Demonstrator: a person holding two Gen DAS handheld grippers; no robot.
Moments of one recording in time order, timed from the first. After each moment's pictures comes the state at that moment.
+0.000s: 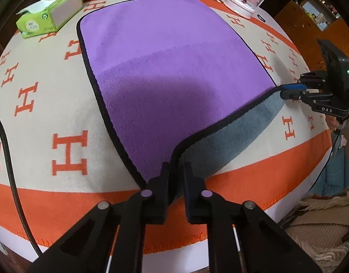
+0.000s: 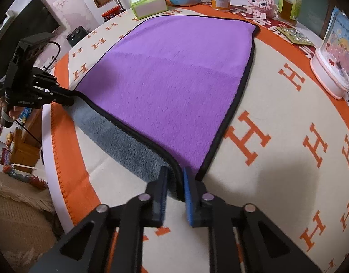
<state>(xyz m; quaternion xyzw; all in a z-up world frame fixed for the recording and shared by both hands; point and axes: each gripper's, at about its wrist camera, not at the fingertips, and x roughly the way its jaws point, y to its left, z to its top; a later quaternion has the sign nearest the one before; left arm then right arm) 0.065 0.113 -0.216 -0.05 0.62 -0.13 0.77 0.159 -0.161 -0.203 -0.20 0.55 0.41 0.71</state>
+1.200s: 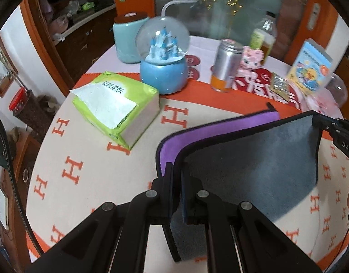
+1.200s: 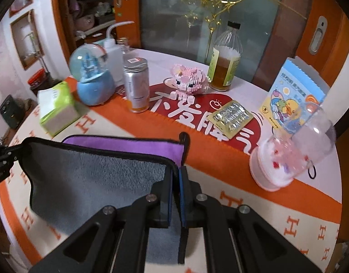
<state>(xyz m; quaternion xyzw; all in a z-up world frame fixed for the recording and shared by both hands) 0.248 0.191 -0.147 -0.06 0.51 0.08 0.85 0.331 -0.047 -0.129 -0.15 0.46 0.18 0.86</state>
